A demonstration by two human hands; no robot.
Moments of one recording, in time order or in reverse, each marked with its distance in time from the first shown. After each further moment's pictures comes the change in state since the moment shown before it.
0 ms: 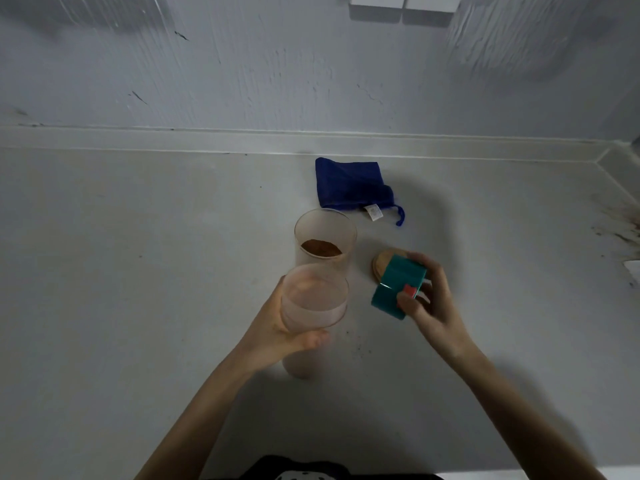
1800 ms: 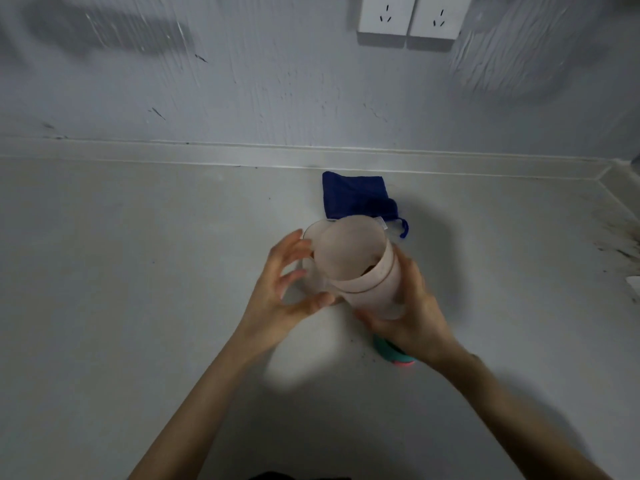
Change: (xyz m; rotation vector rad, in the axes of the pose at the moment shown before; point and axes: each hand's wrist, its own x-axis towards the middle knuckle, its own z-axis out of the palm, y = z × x) left_hand 0.004 0.052 -0.005 0.024 0.192 0.112; right_hand 0.007 -0.043 0.032 -0.409 0.008 -0.232
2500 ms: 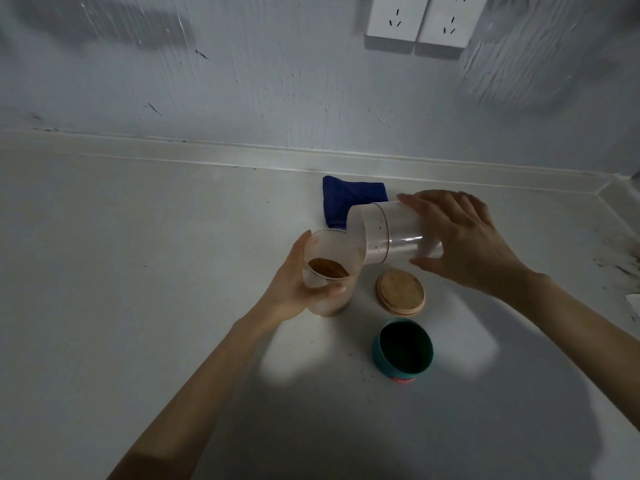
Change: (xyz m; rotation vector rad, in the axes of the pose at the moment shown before) left_hand 0.060 -0.029 0.011 0.181 -0.077 -0.145; right_hand 0.083 0.021 -0.077 -0.813 -0.088 -0.329
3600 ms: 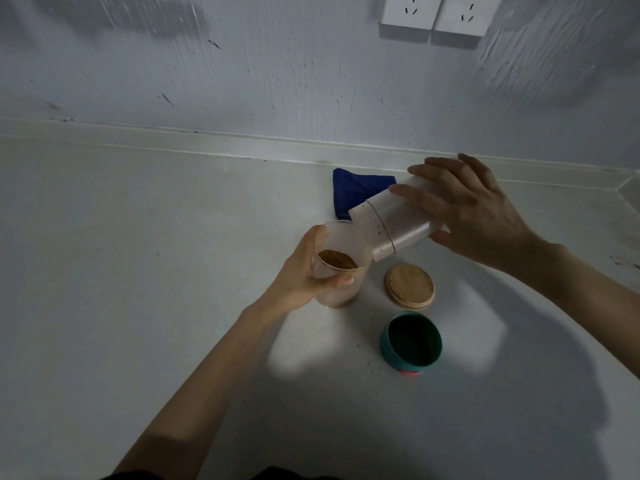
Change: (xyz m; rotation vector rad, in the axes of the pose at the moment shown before) left_hand 0.003 -0.014 -0.005 -0.020 -0.032 0.116; right_hand 0.021 0.008 -0.007 -0.242 0.033 -0.235
